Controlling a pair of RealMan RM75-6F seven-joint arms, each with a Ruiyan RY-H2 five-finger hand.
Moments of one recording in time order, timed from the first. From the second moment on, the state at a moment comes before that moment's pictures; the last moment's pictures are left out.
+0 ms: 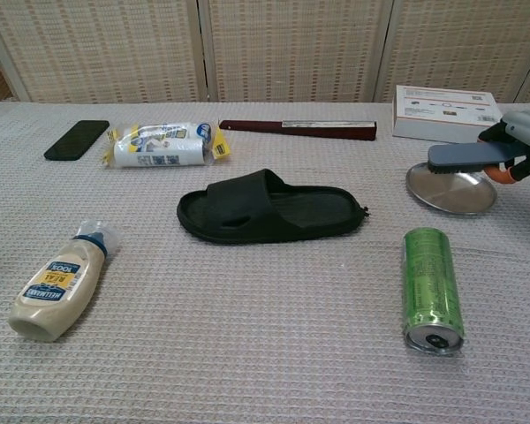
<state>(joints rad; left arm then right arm) -0.19 -1.17 0.04 -1.55 1.62 1.37 0.00 0.64 -1.70 0.17 -0.68 -1.27 0.89 0.15</state>
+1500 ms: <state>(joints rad) -0.19 -1.16 0.05 -1.58 1.60 1.37 0.03 0.57 -1.38 0.15 -1.13 -1.25 0.92 -0.14</state>
